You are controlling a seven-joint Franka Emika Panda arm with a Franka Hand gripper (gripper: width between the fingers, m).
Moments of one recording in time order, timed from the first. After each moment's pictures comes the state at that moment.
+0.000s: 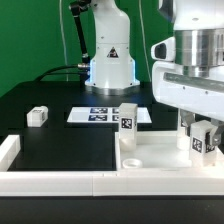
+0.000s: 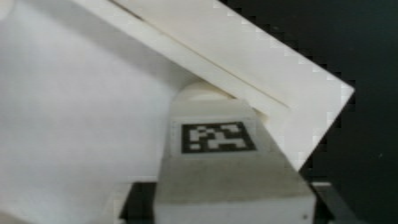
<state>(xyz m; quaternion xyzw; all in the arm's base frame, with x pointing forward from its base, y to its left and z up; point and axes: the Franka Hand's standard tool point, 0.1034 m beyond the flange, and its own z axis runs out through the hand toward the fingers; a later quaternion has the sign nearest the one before) 0.632 0.112 0.072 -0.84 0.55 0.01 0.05</state>
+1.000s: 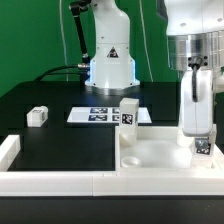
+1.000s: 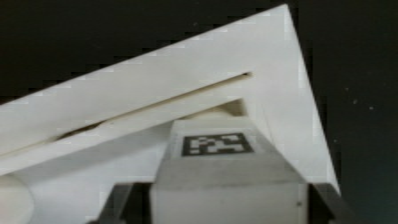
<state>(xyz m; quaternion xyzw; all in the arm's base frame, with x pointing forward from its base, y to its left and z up) 0.630 0.114 0.068 -0.58 0.81 0.04 0.05</state>
